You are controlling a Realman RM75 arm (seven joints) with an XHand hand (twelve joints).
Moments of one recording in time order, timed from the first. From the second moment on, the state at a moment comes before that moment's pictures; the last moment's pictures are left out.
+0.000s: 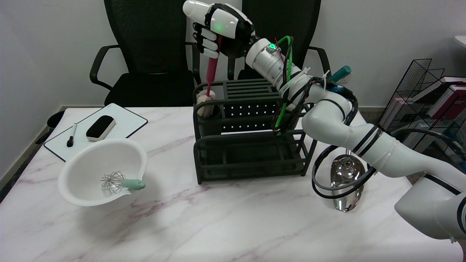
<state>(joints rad) 0.71 -1.05 -2.20 1.36 0.57 0.19 1.86</state>
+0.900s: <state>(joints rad) 0.71 -1.07 -2.19 1.32 0.49 0.19 1.86</state>
